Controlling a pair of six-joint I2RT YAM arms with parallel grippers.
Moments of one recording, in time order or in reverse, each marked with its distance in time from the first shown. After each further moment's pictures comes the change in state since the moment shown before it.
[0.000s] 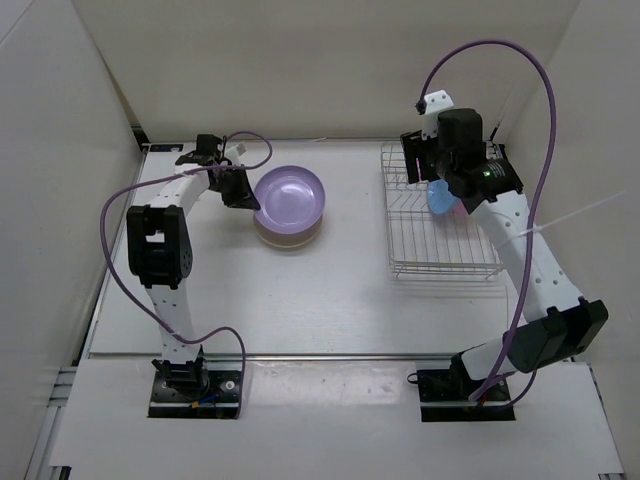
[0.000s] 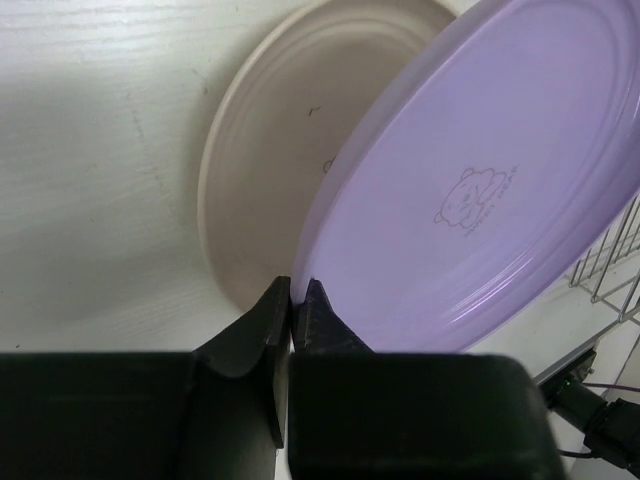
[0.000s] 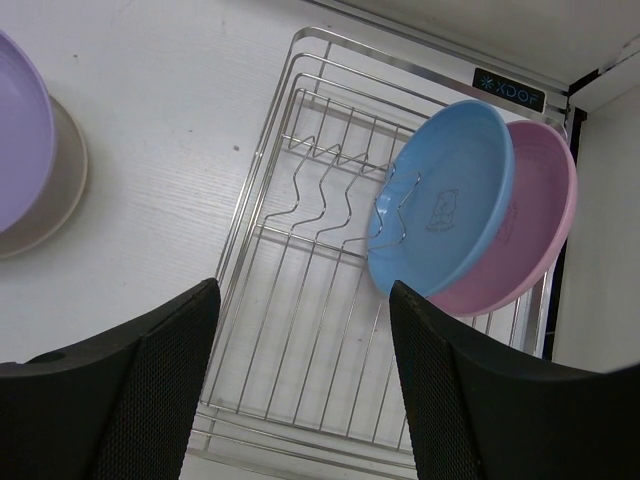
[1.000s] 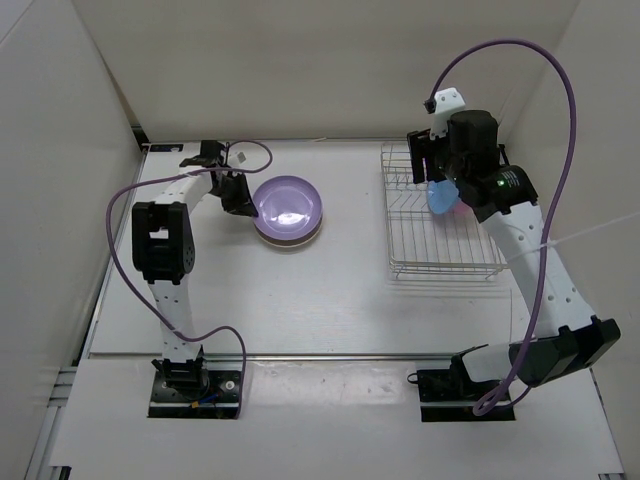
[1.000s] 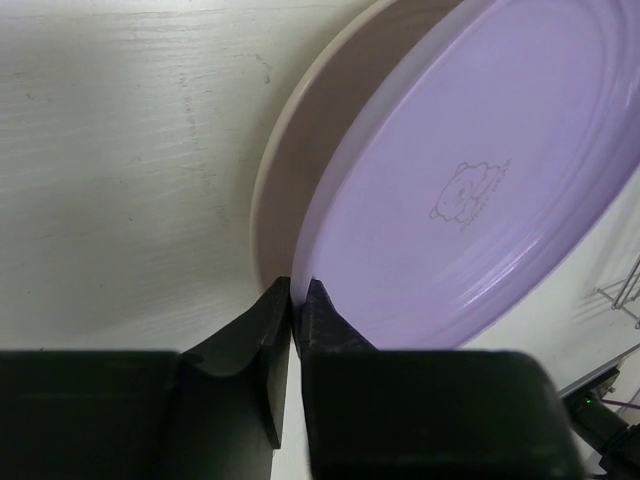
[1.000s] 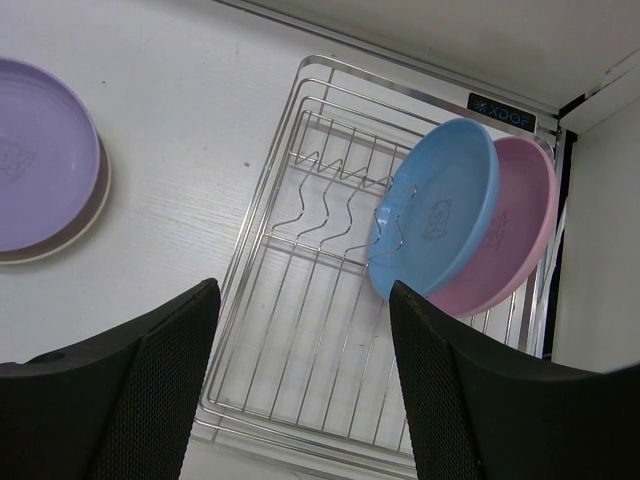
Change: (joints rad) left arm -0.002 0.057 0.011 -0.014 -0.064 -0.002; right arm 0.000 -0.079 -0.006 0.000 -0.024 0.001
